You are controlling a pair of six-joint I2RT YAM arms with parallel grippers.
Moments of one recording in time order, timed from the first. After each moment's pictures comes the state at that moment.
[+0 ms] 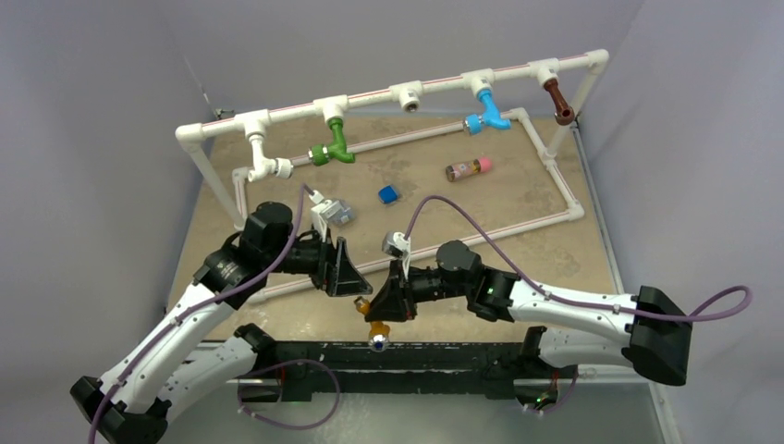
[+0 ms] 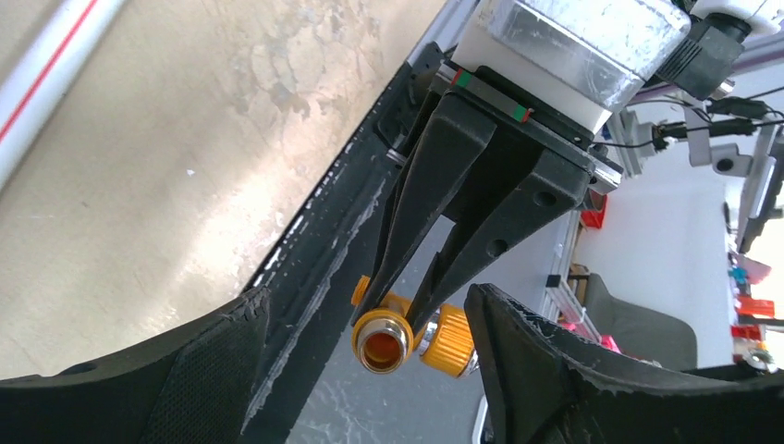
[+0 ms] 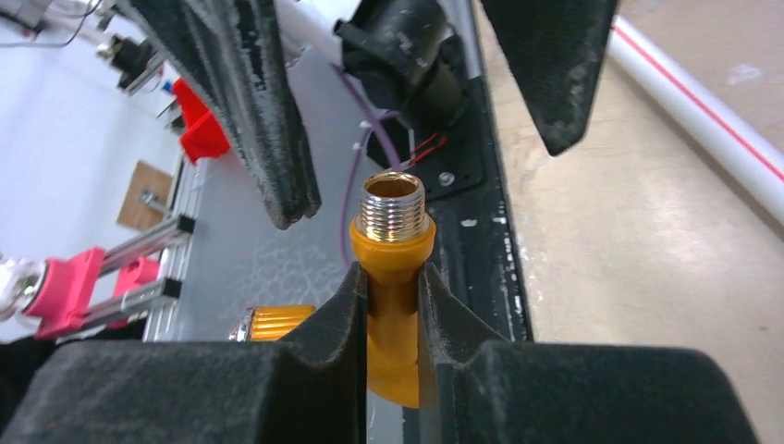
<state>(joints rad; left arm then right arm) -0.60 0.80 0.85 -0.58 0.72 -0.52 1.11 1.12 0.62 0.27 -0.51 0.51</state>
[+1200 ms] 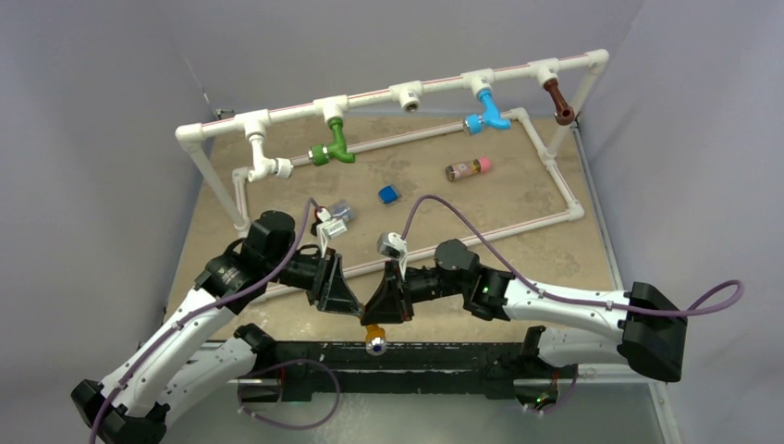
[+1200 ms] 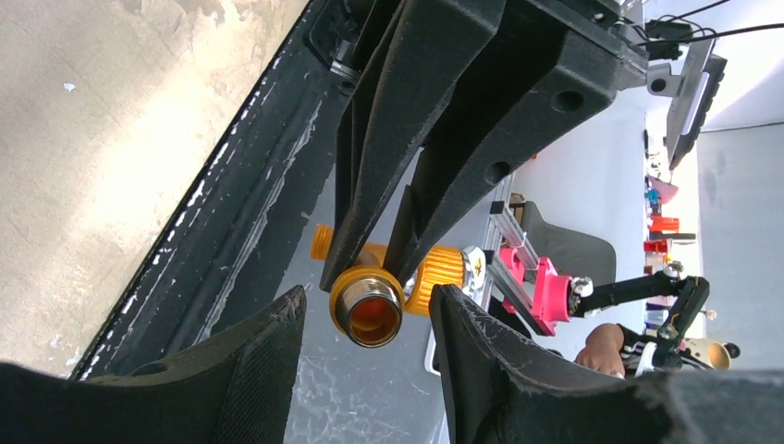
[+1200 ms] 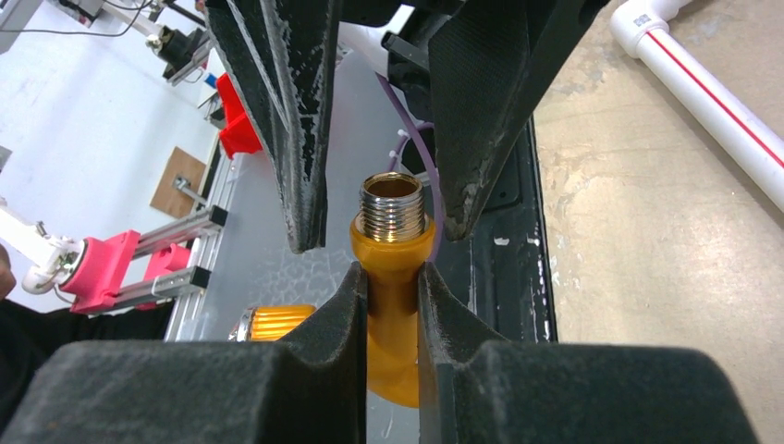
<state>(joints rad) -0.60 0.76 0.79 -0.66 0.93 -0.53 1.12 1.17 0.63 0.38 -0.62 0.53</state>
